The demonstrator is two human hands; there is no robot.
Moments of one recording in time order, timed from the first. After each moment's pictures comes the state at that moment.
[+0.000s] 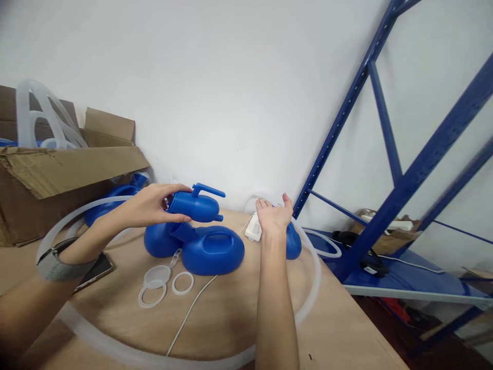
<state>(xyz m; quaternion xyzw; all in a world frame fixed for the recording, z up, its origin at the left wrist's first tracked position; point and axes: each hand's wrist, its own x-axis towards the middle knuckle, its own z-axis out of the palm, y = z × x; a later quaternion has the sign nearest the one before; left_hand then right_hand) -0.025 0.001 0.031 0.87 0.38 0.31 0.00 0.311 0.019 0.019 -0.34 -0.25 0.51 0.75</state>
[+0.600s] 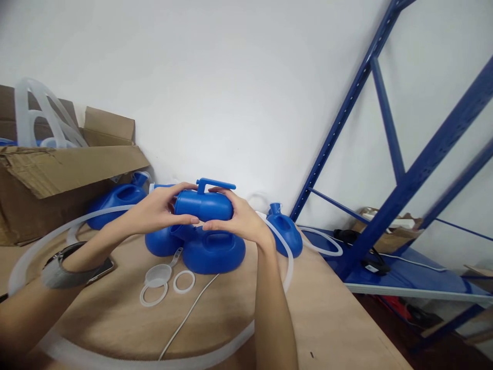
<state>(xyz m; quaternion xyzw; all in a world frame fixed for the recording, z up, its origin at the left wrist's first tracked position) -0.009 -0.018 0.033 0.85 0.37 0.35 0.13 0.242 -0.038 0.042 -0.37 -0.82 0.23 0.37</state>
